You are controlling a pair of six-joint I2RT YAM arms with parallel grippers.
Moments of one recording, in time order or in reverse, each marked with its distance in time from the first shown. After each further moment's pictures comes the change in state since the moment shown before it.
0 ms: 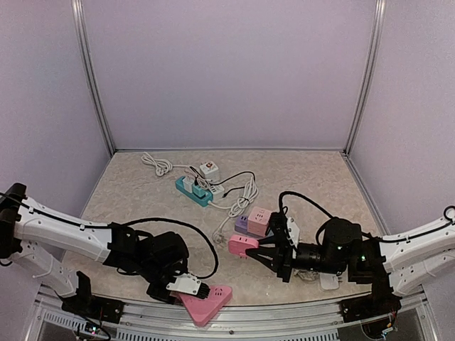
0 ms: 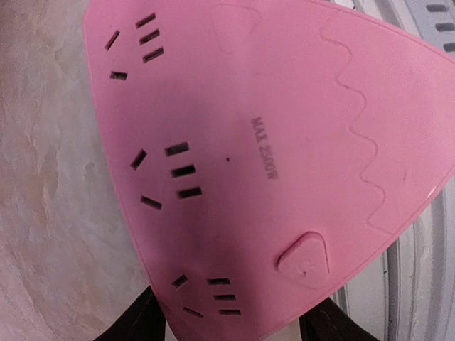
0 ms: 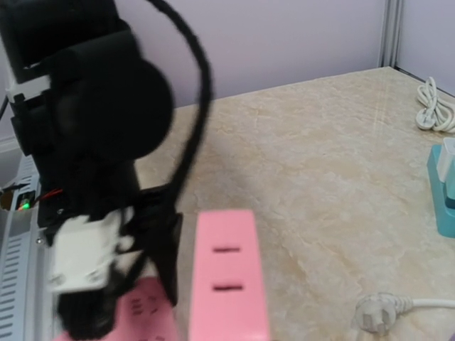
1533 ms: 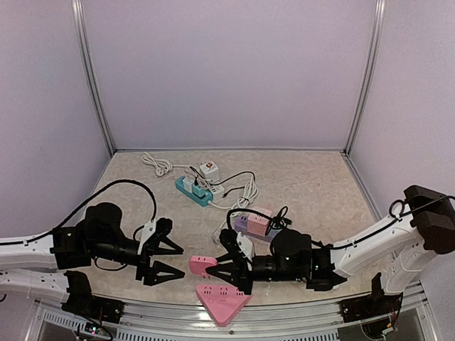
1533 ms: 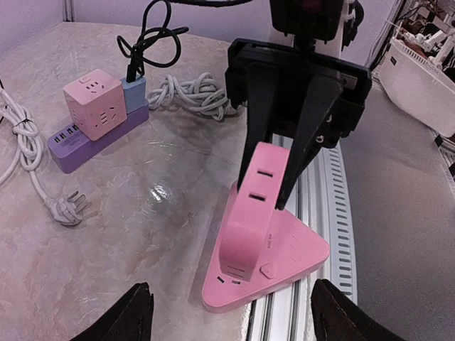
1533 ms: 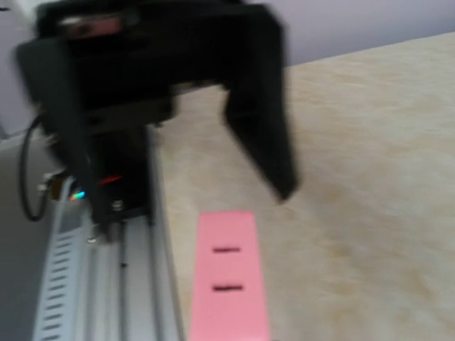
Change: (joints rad) left arm 0.205 -0.595 -0.253 0.445 0.326 -0.629; right arm 0.039 0.460 0.188 0.223 -0.135 0.097
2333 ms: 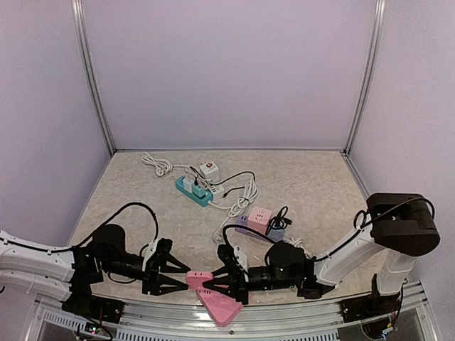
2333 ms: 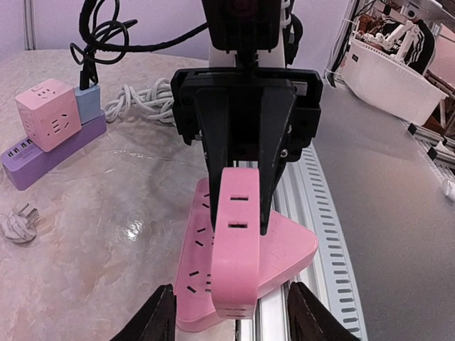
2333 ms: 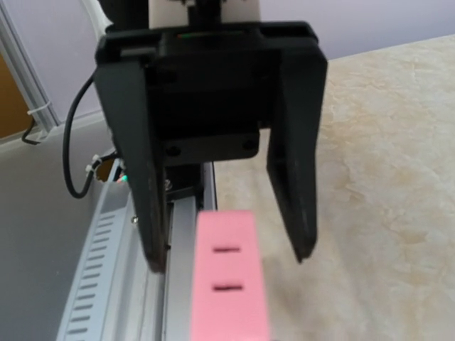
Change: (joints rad) left arm 0.010 0.140 -0.273 0.541 0.145 -0.004; right arm -0.010 0.236 -0.033 0.324 -0.139 0.042
